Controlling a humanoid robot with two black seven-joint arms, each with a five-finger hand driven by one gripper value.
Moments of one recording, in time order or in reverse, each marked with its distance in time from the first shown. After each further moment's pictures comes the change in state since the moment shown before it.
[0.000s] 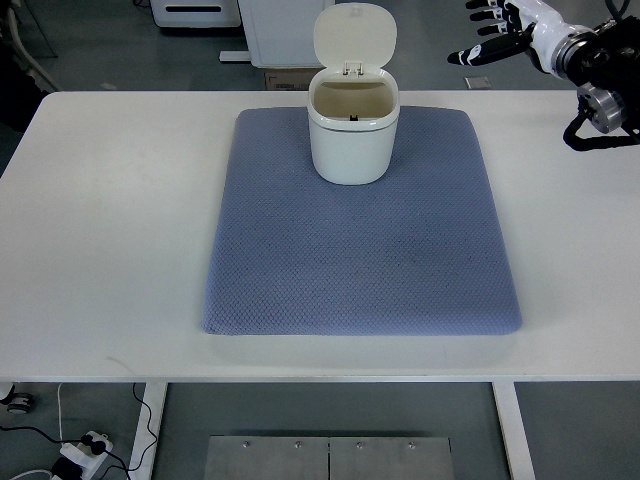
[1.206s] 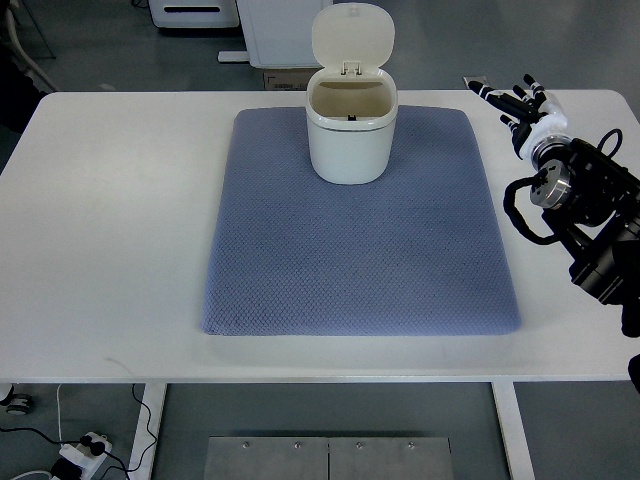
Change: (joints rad) left arm 0.000 0.000 0.000 0.000 0.000 0.000 0.000; right arm -0.489 0.176 0.860 -0.023 0.006 -0.247 0.104
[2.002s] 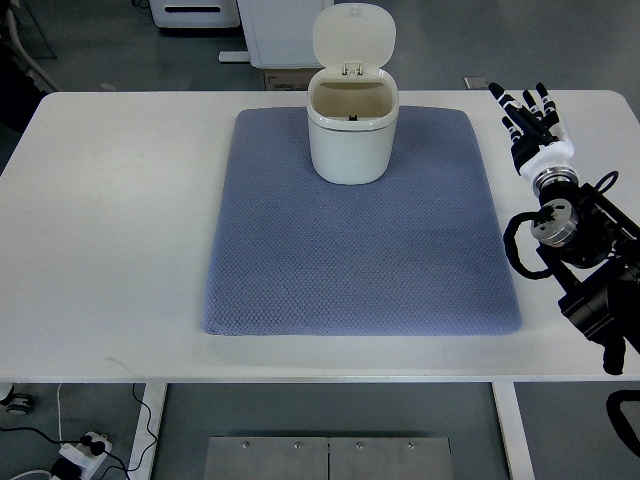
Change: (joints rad) left arm 0.000 0.000 0.000 0.000 0.000 0.001 0.000; right arm -0.167 0.053 0.226 0.037 0.002 0.203 0.202
